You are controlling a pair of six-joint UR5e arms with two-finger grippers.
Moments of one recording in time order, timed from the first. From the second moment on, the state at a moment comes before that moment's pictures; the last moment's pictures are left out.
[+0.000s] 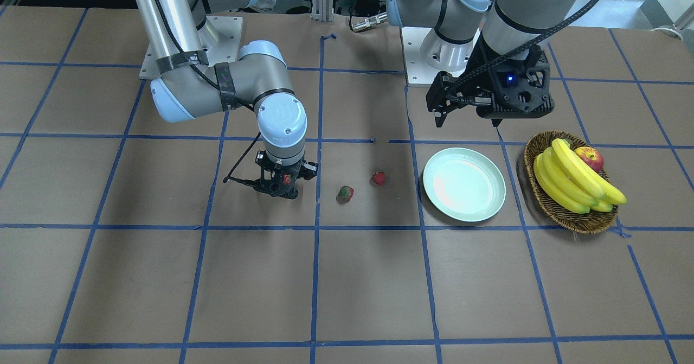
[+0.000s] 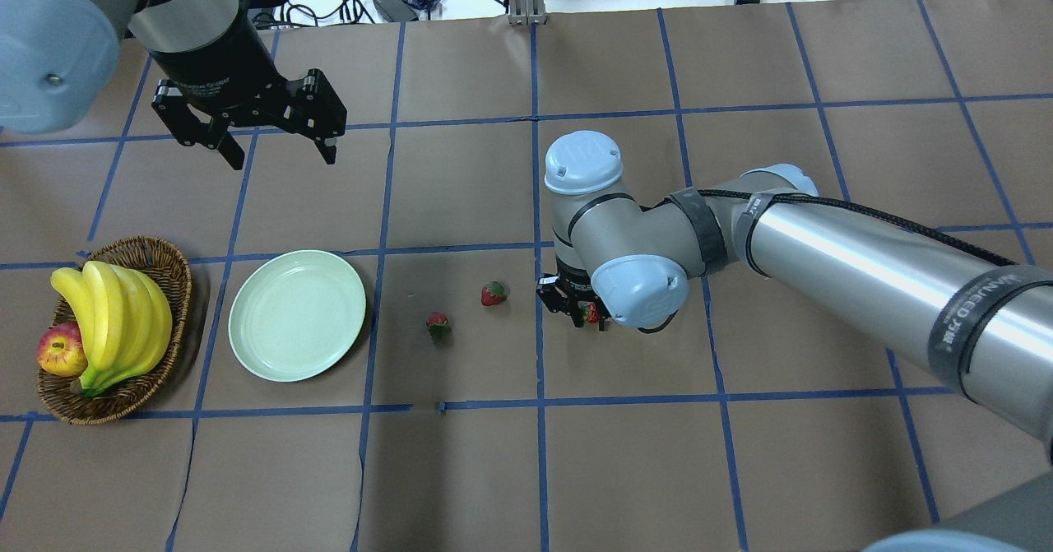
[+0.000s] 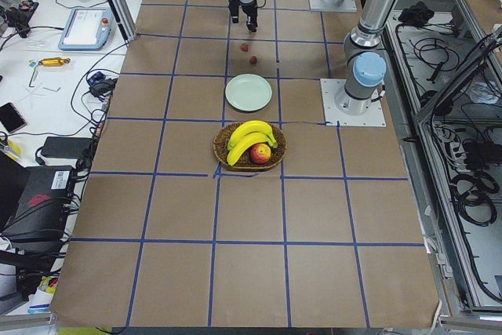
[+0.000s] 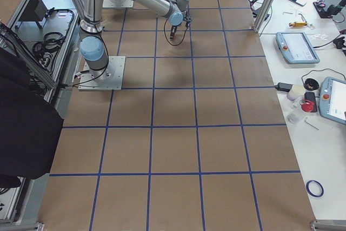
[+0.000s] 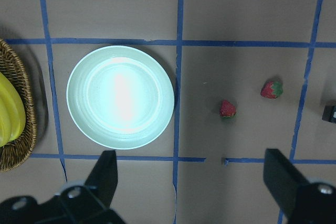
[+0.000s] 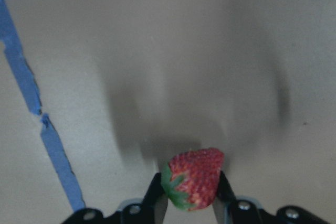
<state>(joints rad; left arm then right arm) -1.59 -1.61 -1.53 -1.60 1.59 -0.05 1.92 -1.17 1.88 -2.10 -1.56 0.55</state>
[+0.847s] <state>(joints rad) -1.59 -1.61 -1.52 -1.60 1.59 -0.05 1.94 -1.14 1.77 -2.25 -1.14 0.71</state>
